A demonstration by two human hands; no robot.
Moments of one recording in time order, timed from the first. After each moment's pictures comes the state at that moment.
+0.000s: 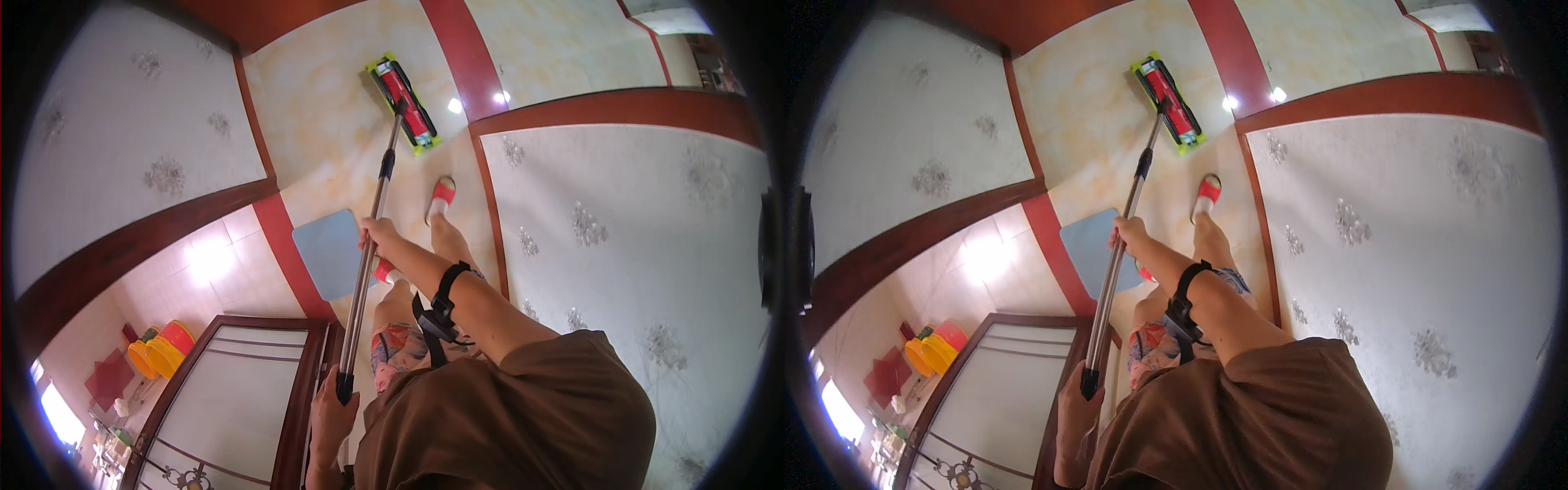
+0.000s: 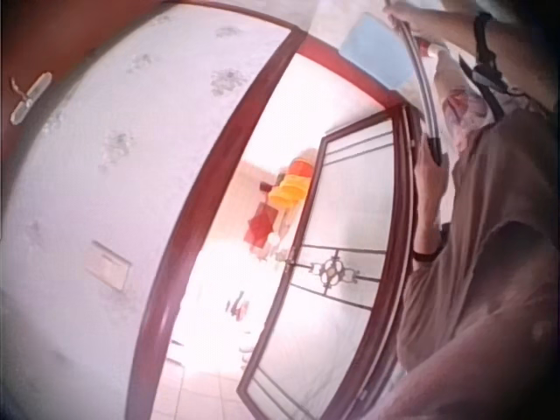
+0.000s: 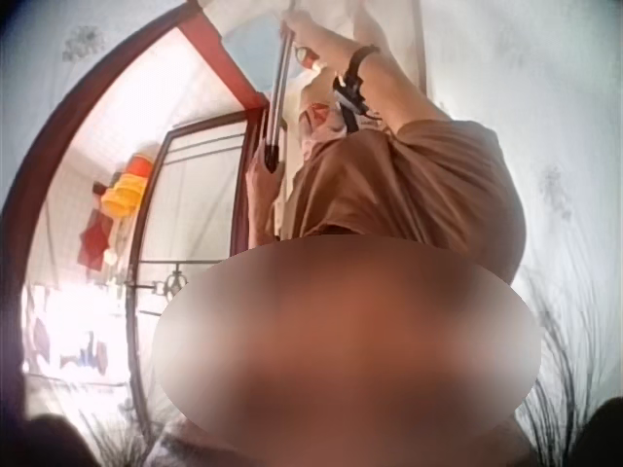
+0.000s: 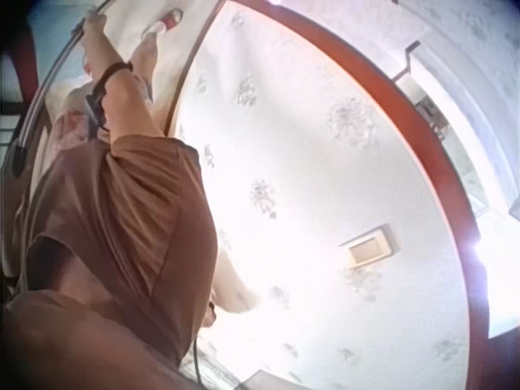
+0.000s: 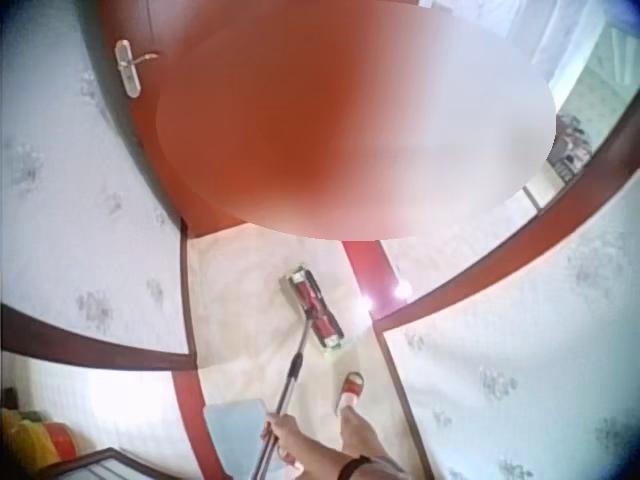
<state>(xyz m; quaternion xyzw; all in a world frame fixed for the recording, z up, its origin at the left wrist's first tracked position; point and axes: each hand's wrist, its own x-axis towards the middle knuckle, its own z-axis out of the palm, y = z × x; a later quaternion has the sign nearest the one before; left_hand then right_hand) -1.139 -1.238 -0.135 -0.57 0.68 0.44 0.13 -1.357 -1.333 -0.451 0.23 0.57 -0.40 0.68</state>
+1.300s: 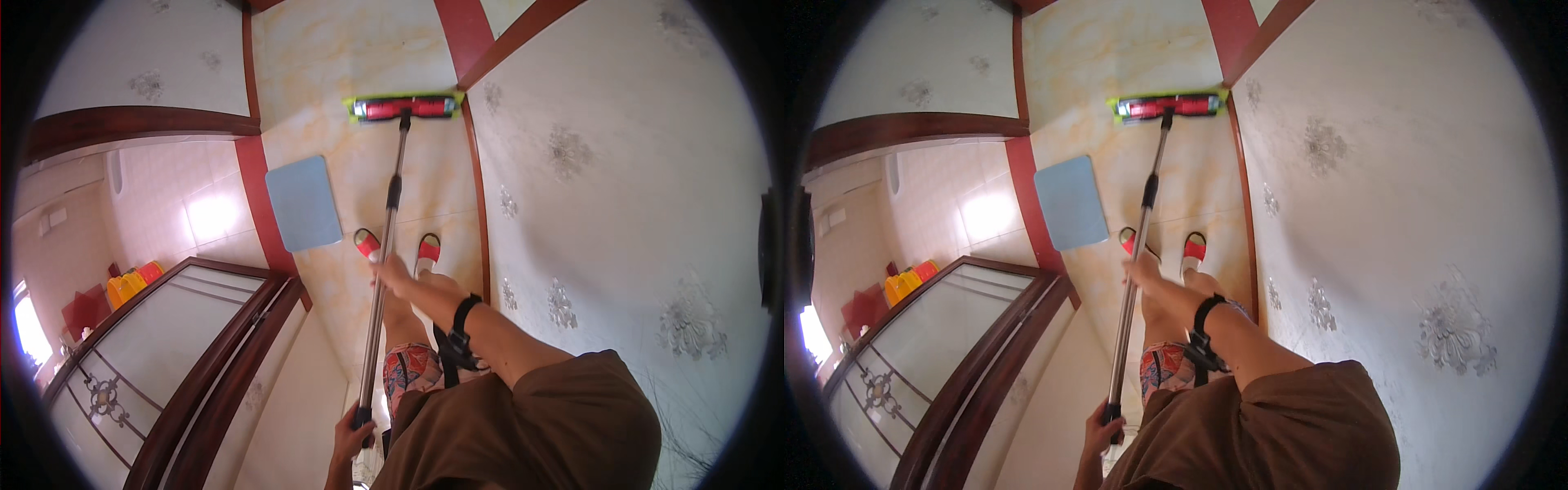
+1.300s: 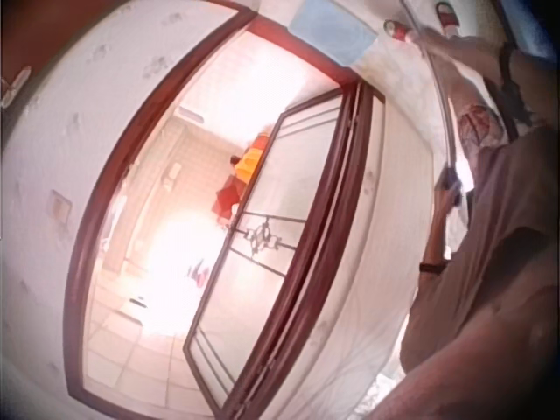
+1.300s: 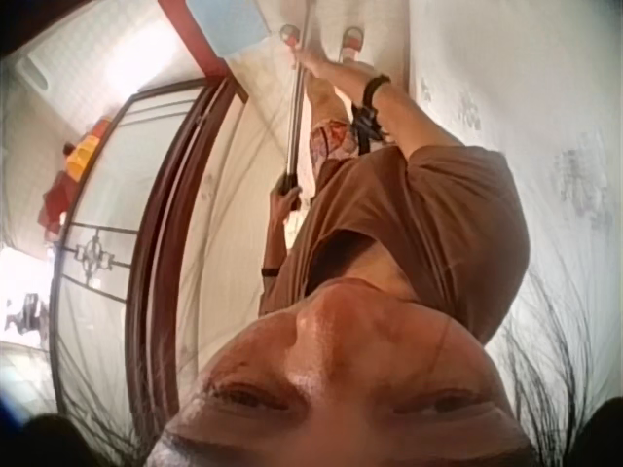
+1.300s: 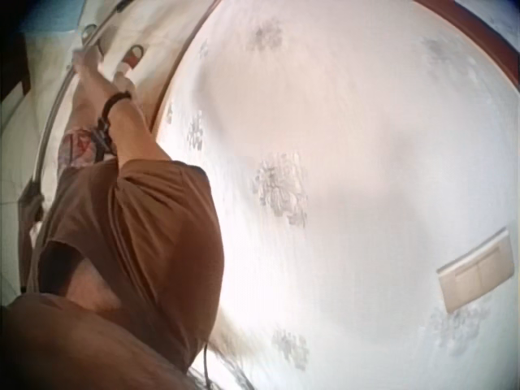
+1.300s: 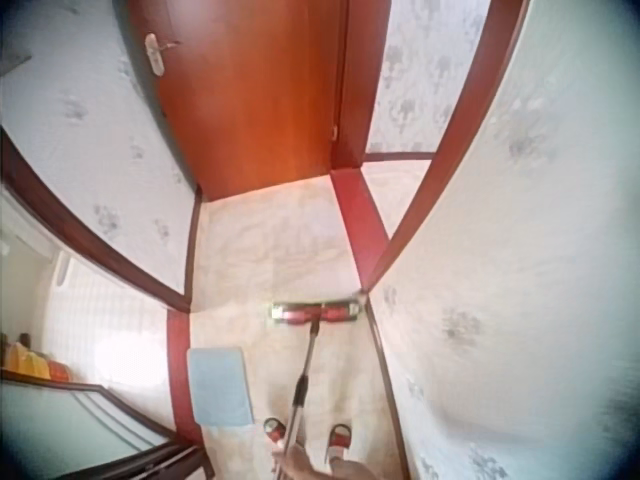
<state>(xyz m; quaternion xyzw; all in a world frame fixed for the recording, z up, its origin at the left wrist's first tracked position) -1.186 -0.844 -0.147 -0.72 0.11 0.69 0.03 -1.386 -0.988 -0.438 0.00 0.63 -0.28 0.73</state>
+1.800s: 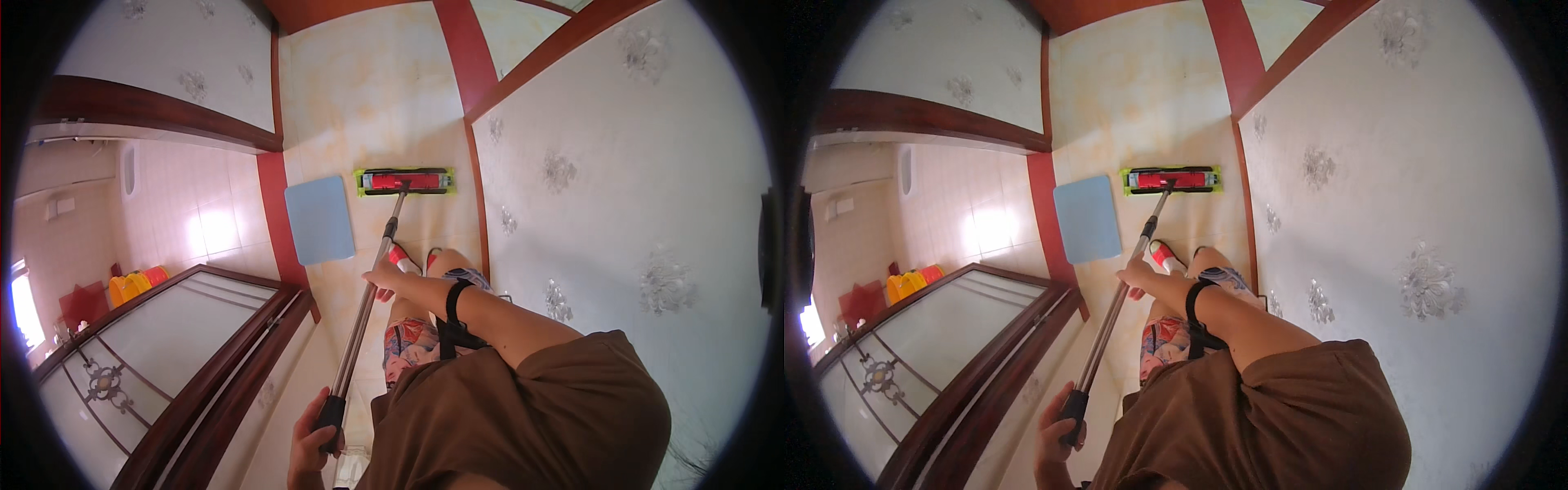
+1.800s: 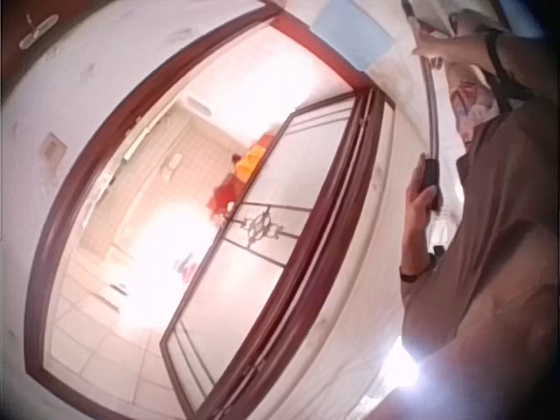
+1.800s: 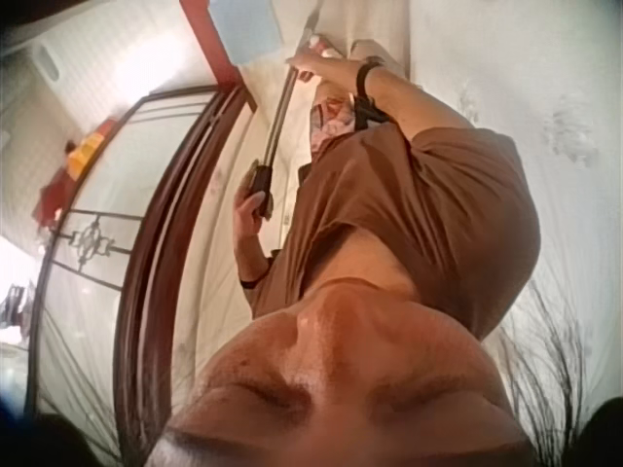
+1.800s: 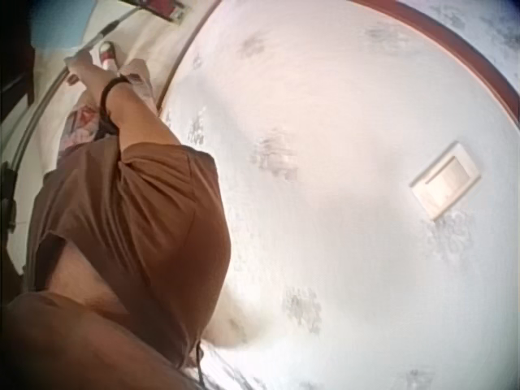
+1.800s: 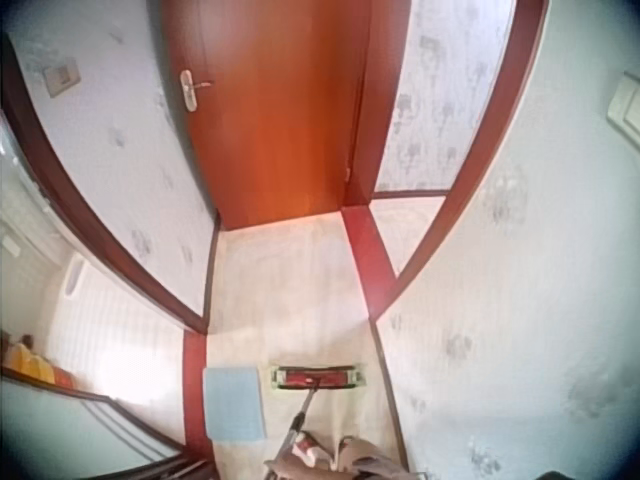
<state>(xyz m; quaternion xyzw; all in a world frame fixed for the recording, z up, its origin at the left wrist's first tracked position) -1.138 -0.941 -0.023 -0.60 0.05 0.78 -0.20 -1.348 -1.031 -0.370 -0.21 0.64 -0.10 0.74</state>
